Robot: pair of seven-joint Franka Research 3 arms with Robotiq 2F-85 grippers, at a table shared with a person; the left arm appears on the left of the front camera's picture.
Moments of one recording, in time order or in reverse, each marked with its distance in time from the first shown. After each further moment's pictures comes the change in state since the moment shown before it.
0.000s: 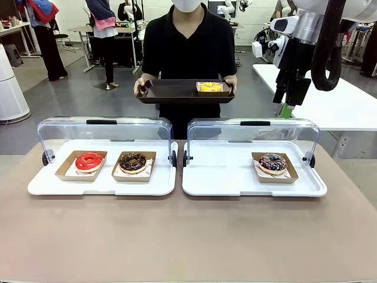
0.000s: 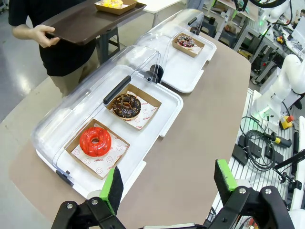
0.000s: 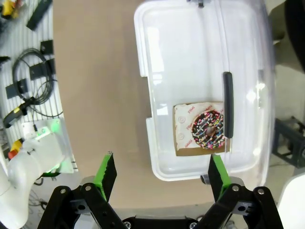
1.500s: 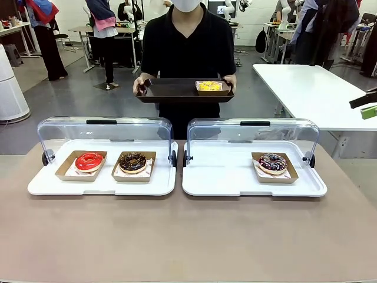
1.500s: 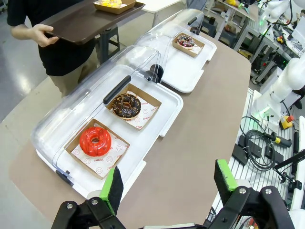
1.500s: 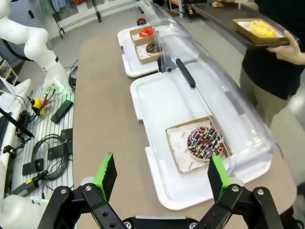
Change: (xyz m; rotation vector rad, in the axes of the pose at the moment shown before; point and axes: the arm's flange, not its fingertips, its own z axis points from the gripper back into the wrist) left arm 0.000 0.000 0.000 0.000 0.001 0.000; right arm -0.305 -0.004 -0.027 0.027 -0.870 -0.231
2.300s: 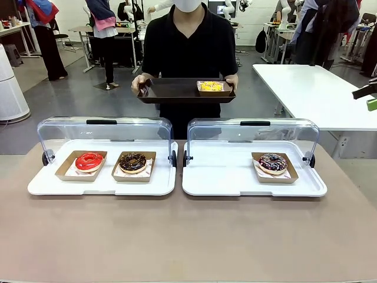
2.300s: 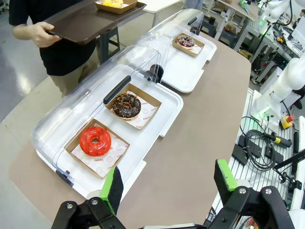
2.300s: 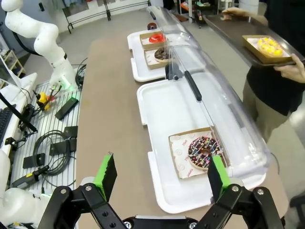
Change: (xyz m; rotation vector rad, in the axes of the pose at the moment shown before) left arm 0.000 0.000 0.000 0.000 0.000 0.000; right arm 0.020 0.004 0.013 0.030 -0.012 0.068
